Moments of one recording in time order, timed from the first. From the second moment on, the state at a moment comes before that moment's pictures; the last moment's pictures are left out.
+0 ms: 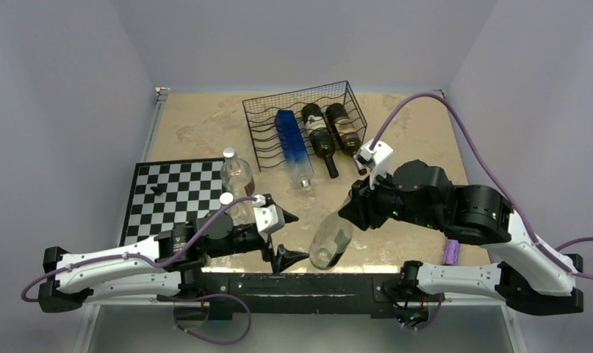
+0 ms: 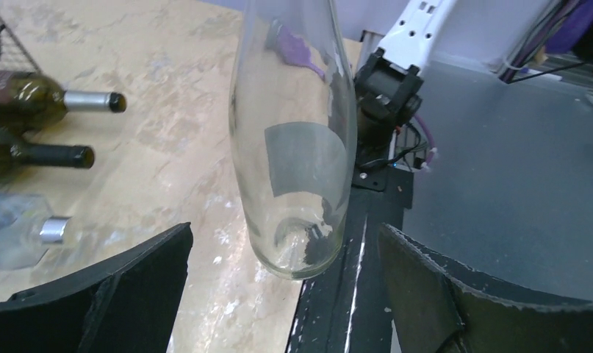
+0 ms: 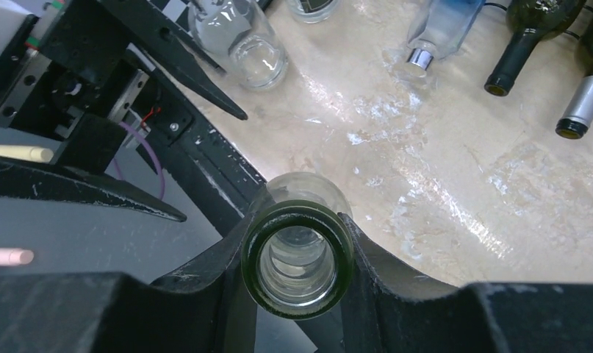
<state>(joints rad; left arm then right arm) -1.32 0.72 0.70 -0.16 -0.03 -0.12 1.16 0.98 1.53 -1.12 0.21 0.42</state>
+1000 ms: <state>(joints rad) -1.32 1.01 0.48 0.48 0.15 -0.39 1.16 0.85 1.48 -1.05 0.14 0.54</state>
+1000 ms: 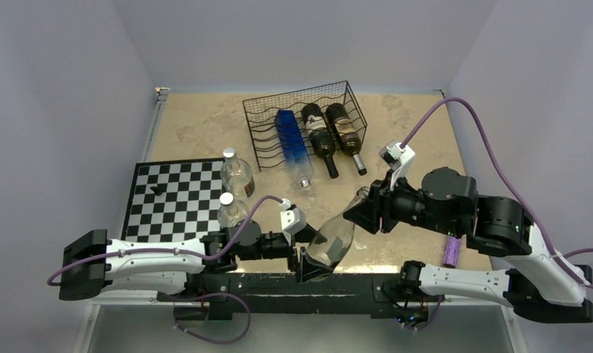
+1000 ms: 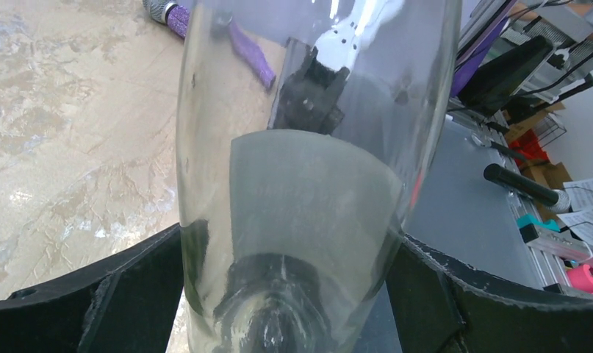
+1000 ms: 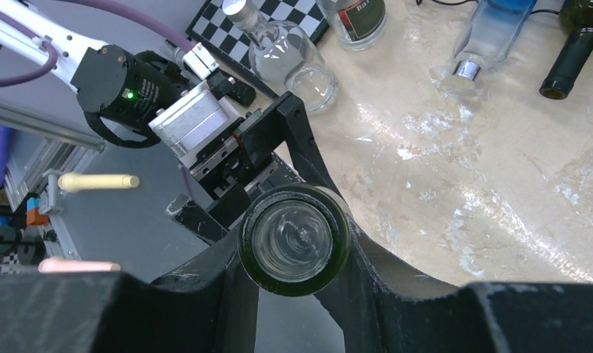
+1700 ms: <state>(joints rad) -1.32 1.20 0.46 0.71 0.26 -0.40 1.15 0.84 1.34 -0.86 0.06 0.49</state>
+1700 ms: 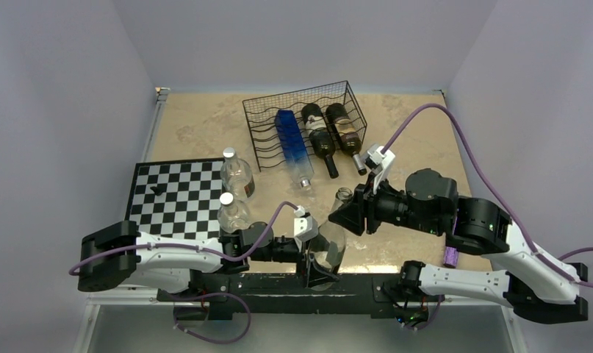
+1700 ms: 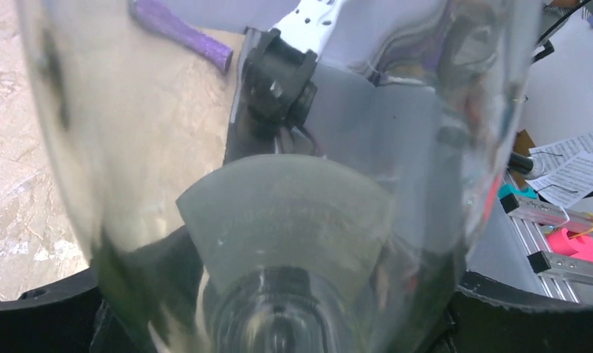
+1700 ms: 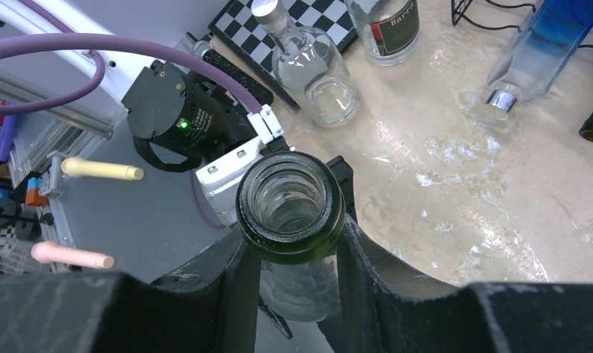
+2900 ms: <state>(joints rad) -1.39 1.15 0.59 -0.03 -0.27 0.43 1.16 0.74 1.31 -1.12 0.31 0.57</state>
